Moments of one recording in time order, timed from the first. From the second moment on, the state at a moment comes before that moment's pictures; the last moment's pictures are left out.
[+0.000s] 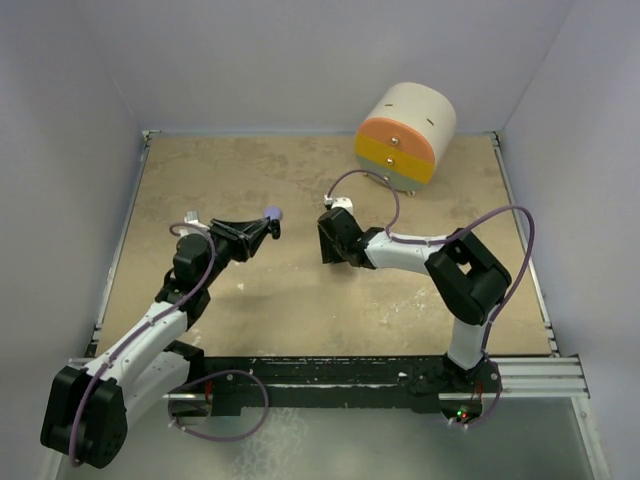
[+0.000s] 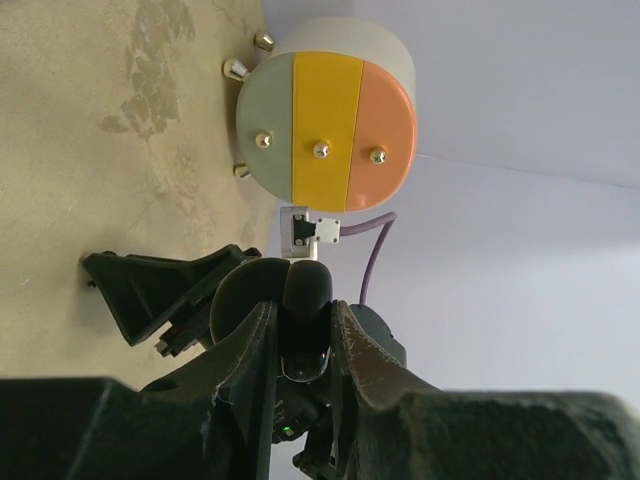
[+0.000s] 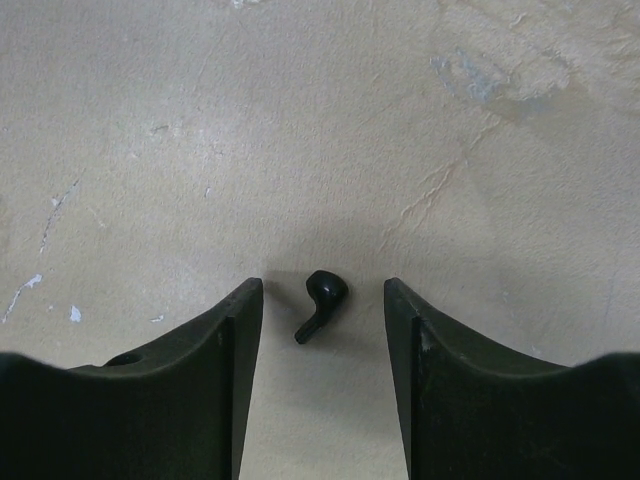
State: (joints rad) left arm -0.32 0.90 0.37 0.37 0.13 -1.59; right arm 0.78 1.84 1.06 -0.12 0.32 0.46
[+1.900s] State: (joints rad) left arm -0.32 0.86 0.34 0.37 0.13 -1.59; right arm 0.79 1.81 1.09 -0.33 0.36 0.50
